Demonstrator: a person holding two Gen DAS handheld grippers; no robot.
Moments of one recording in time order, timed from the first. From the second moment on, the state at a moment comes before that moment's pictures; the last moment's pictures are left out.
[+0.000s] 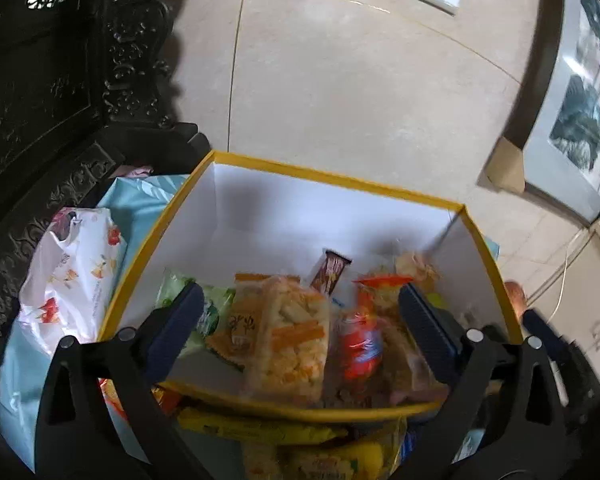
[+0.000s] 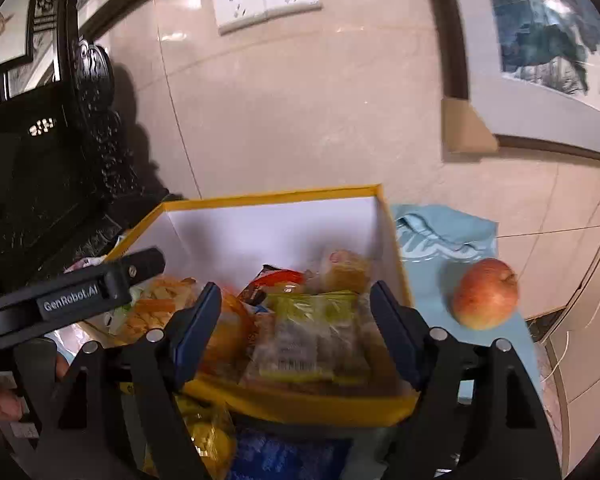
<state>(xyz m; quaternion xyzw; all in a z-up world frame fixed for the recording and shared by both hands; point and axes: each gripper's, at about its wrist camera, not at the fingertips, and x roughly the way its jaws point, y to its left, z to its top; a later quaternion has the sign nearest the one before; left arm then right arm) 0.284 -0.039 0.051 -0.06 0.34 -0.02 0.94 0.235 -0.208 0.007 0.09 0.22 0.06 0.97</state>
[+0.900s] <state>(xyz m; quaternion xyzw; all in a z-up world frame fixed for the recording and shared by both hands) 0.148 -0.014 -0.035 -0.06 0.42 -0.01 0.91 0.096 -0.302 -0.088 0.13 0.32 -0.06 0.94</state>
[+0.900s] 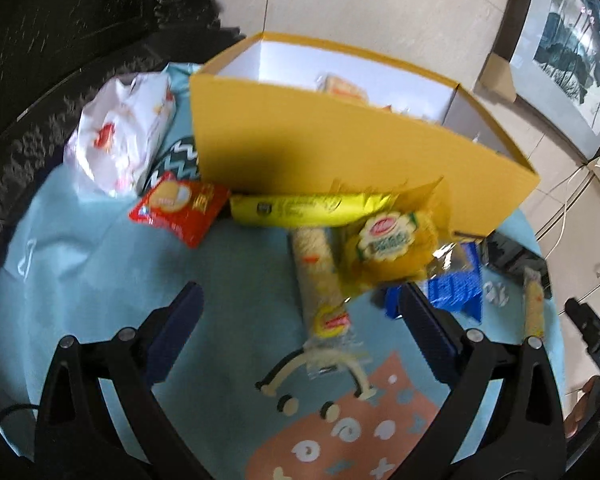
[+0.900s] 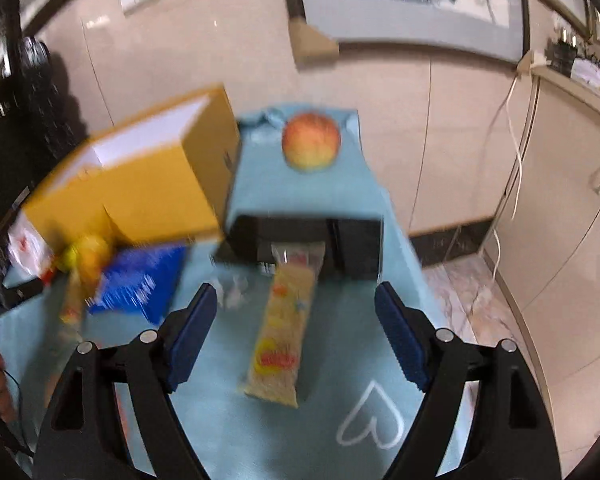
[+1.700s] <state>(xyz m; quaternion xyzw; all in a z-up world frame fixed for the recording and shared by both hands) 0.178 -0.034 -0.084 -0.02 0.45 0.02 0.89 0.111 -0.273 -0.114 0.14 0.37 0.05 0.92</state>
